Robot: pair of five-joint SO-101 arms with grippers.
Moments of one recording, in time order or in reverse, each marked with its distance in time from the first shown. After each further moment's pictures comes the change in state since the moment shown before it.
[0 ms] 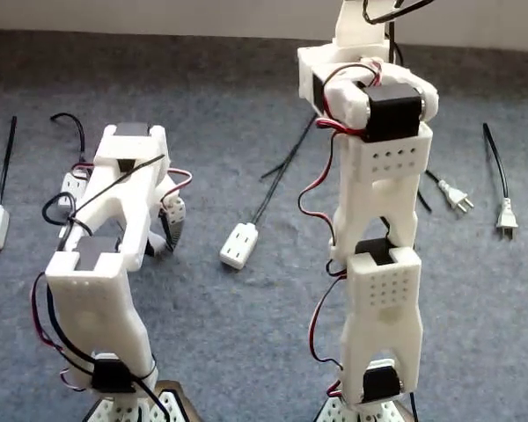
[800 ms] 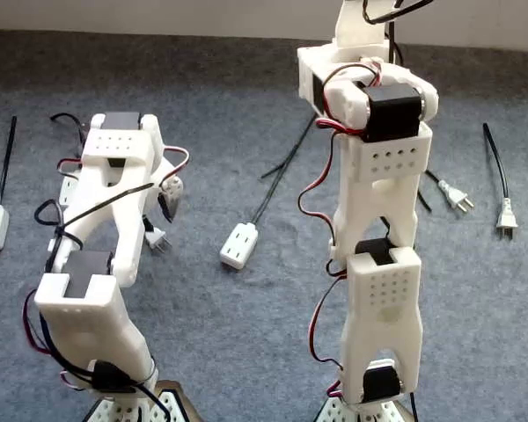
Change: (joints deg) left arm -0.1 -9.4 1.6 -4.3 7.1; right arm 0.0 0.0 0.0 0.0 0.0
